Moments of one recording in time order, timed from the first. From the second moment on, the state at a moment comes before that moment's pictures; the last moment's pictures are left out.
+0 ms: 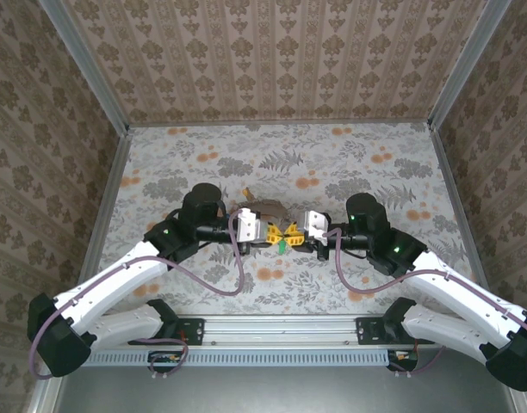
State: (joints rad) left arm -0.82 1.04 0.85 -0.21 0.77 0.57; right arm 0.71 0.91 0.75 -0.19 -0.58 -0.45
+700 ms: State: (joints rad) left arm -0.58 1.13 0.85 -0.23 0.38 0.22; right arm 0.71 1.18 0.97 -0.96 0.09 -0.65
